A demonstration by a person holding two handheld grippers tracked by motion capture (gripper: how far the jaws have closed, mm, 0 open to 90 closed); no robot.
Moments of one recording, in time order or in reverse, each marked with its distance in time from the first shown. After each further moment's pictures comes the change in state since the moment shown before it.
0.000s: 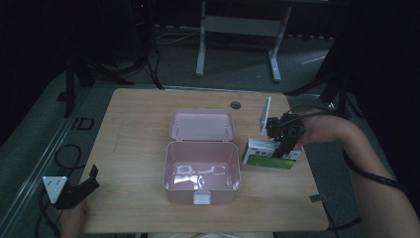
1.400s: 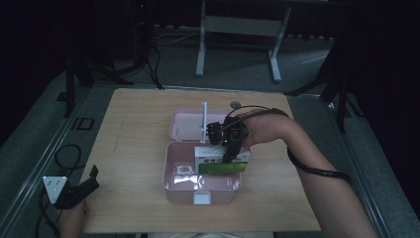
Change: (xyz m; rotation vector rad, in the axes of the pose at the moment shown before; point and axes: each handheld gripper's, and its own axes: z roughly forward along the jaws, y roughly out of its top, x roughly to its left) left arm 0.000 0.000 0.000 -0.002 -0.012 0.005; right arm 0.034 0.133 -0.004 -0.021 0.026 -0.178
